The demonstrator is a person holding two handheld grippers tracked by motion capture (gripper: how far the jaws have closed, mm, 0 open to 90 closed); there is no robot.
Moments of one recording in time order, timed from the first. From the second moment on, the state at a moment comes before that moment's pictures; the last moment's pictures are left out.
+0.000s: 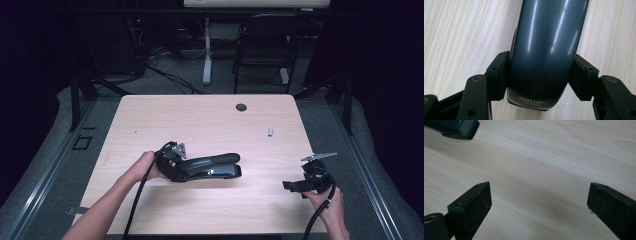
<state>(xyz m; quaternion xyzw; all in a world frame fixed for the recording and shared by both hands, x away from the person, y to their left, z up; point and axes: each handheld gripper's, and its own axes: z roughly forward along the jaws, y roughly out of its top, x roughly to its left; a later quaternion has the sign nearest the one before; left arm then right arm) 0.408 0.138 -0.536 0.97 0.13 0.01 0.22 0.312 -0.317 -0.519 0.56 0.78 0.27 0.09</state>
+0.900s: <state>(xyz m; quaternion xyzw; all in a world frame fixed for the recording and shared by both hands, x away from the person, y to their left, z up) 0.401 0.139 -0.543 0.95 0.17 0.03 0.25 0.309 -0.306 -0.513 0.55 0.79 0.27 0.10</state>
